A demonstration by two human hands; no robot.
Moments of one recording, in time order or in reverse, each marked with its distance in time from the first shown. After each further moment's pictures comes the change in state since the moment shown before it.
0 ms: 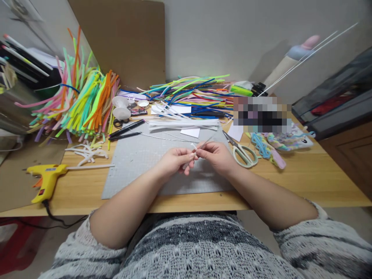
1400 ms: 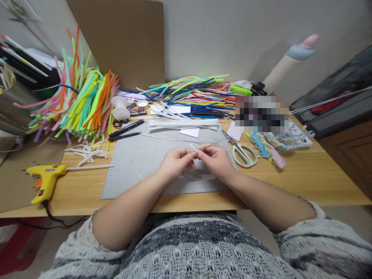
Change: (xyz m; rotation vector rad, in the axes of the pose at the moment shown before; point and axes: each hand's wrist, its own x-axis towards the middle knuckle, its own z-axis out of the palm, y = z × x) left_hand 0.006 -0.011 0.004 0.194 0.197 0.076; right_hand -0.010 0.005 0.007 -0.279 0.153 -0.073
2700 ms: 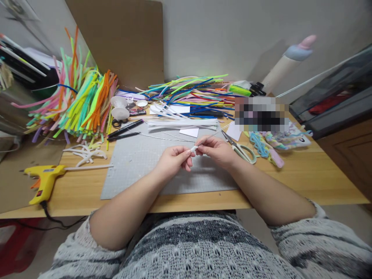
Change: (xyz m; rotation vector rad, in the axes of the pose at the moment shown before) left_hand -0.004 0.005 -0.004 -0.134 -0.028 0.056; right_hand 0.025 0.012 -0.021 0.402 -0.288 0.107
